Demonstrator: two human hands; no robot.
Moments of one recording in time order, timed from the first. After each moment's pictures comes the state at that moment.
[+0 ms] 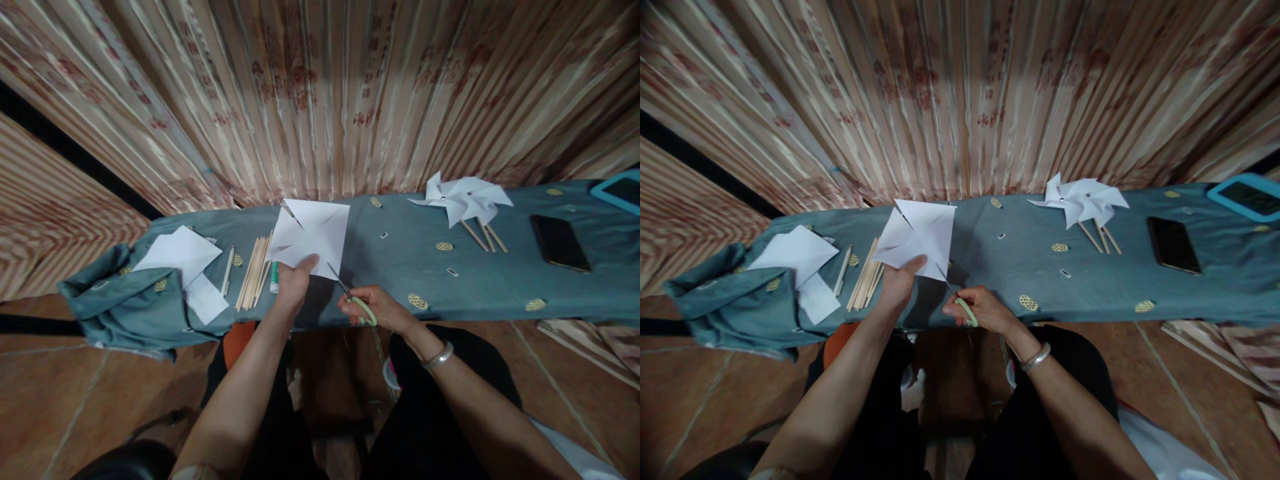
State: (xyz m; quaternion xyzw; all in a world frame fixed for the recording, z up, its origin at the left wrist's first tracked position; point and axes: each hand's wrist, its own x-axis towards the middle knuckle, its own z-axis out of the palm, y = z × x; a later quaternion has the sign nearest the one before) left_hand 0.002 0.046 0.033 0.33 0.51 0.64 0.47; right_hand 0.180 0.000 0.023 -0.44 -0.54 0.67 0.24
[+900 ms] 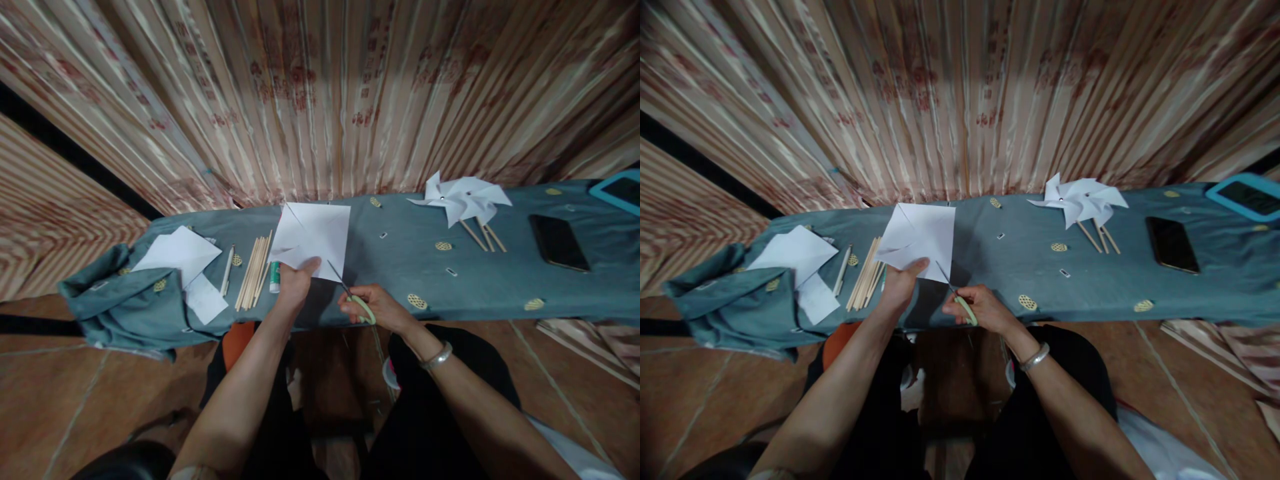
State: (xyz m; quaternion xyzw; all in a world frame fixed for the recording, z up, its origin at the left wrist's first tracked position) left_hand 0.002 0.046 0.024 0.36 0.54 0.62 0.44; right_hand 0.181 0.001 0.022 -0.45 -0.54 0.67 0.25
